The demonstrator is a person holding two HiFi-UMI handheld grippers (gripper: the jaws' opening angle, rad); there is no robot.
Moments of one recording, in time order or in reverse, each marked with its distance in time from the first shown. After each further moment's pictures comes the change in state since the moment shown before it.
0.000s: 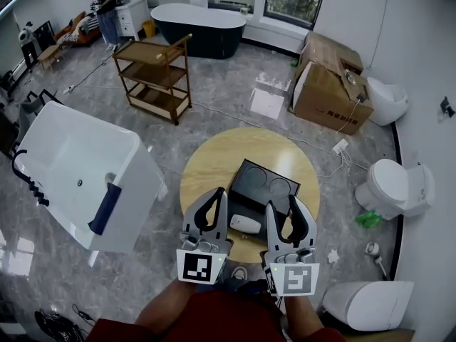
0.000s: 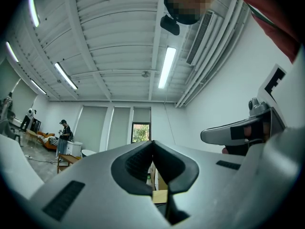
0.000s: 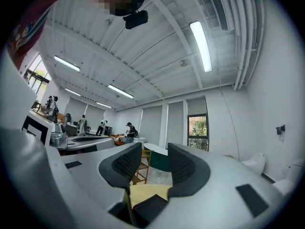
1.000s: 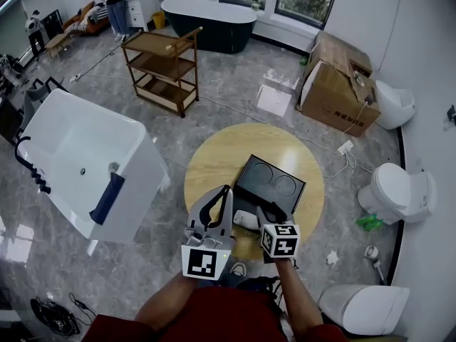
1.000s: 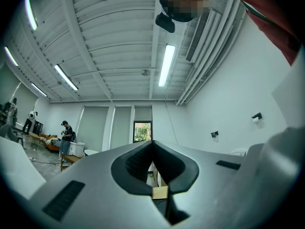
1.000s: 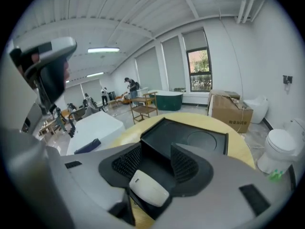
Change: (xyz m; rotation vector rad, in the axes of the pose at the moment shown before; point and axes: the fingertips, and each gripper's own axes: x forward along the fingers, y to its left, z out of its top) left arm -0.004 0.008 -0.014 0.009 0.015 0.025; right arm 0.025 0.011 -0.246 0.272 0.688 0.091
